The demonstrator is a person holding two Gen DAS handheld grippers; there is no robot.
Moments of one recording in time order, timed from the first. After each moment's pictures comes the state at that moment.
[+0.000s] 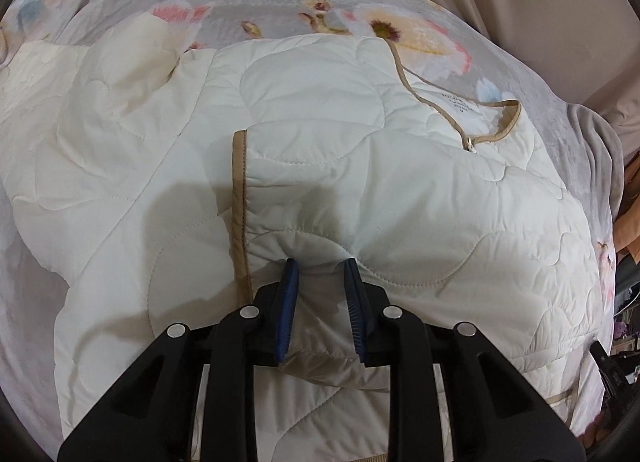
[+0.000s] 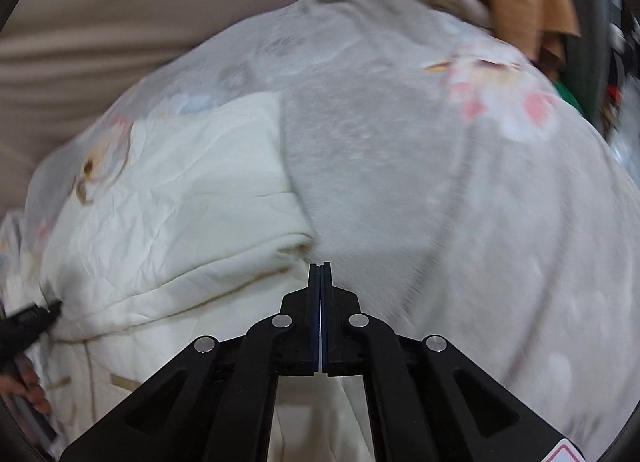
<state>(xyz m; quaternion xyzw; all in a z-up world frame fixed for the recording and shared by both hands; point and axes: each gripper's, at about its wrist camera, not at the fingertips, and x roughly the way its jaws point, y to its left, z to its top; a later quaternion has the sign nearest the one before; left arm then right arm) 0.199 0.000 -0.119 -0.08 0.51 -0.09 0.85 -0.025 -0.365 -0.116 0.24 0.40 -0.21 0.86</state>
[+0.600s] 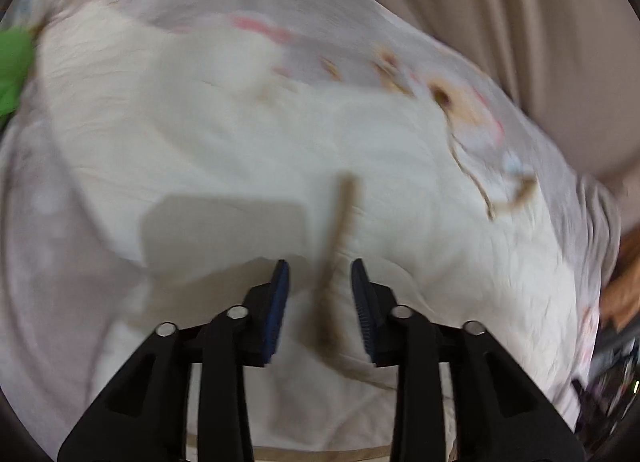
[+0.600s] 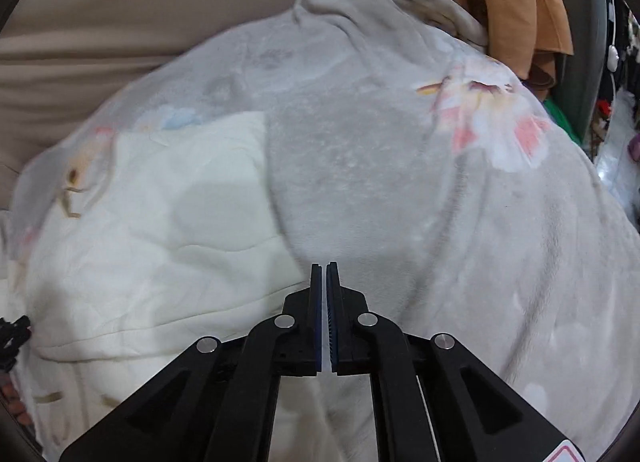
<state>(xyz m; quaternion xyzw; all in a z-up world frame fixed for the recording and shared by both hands) 0.190 0.080 -0.089 -0.19 0.47 -0.02 0.86 -0.006 -0.372 -0.103 0.21 0.40 -0.21 0.87</state>
